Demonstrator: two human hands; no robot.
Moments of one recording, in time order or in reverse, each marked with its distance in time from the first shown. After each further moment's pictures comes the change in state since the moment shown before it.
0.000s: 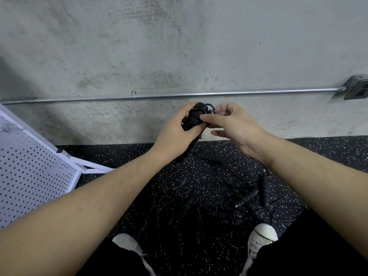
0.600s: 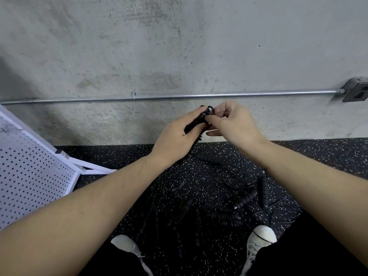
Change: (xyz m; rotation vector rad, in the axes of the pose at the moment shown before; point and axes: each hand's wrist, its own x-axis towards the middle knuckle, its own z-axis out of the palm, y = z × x) left_hand -0.001 -0.001 0.003 0.075 -0.009 0.125; right_hand -0.005 -0.004 0.006 -0.160 0.083 -0.166
